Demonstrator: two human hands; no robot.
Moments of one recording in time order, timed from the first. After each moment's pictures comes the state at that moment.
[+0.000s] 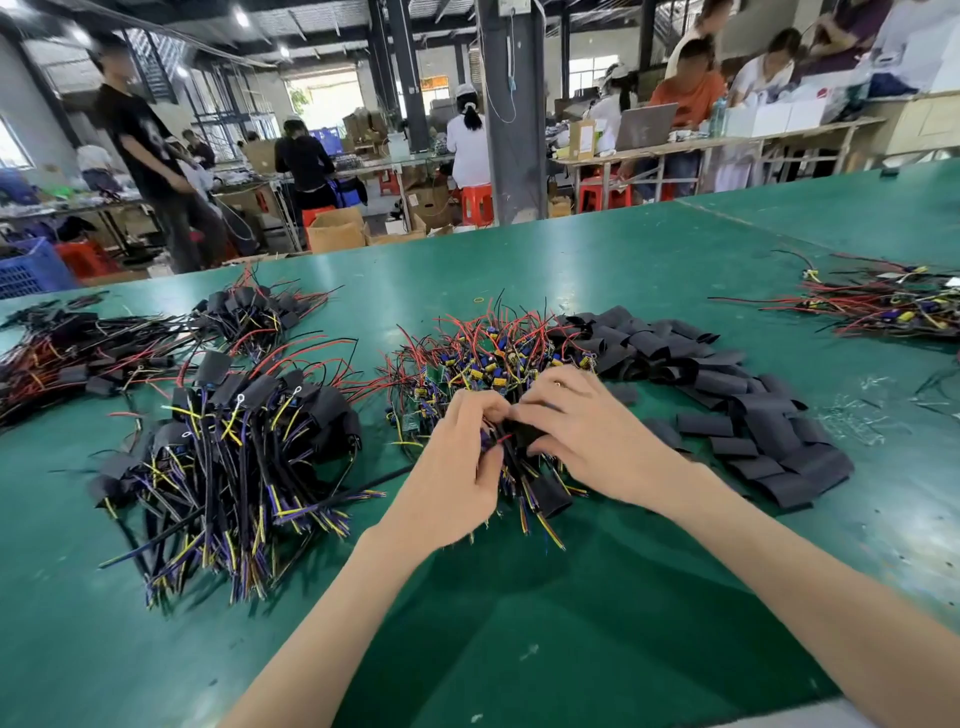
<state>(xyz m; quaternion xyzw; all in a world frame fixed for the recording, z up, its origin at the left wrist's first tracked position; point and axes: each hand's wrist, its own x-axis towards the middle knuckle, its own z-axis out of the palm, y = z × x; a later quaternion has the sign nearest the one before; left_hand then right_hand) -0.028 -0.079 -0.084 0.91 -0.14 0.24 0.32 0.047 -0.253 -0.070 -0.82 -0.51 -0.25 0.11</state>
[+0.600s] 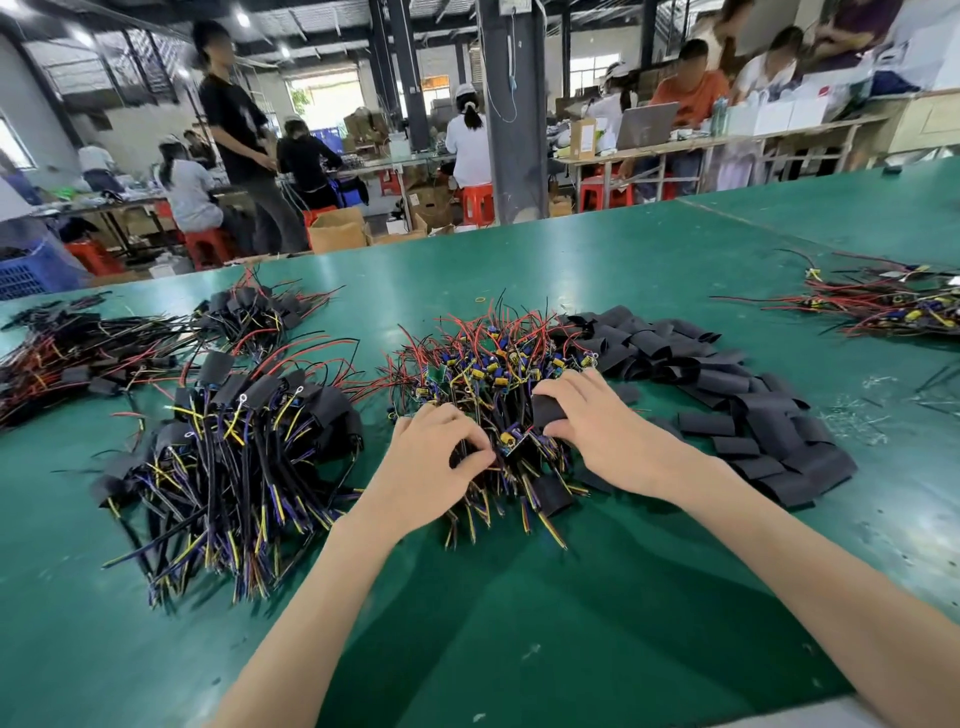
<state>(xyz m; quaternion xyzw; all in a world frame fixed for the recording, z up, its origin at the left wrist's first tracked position) -0.023 -0.055 -0.078 0.96 -0.08 0.20 0.19 0.062 -0.259 -0.081 -0.86 -0.44 -0.18 0.18</state>
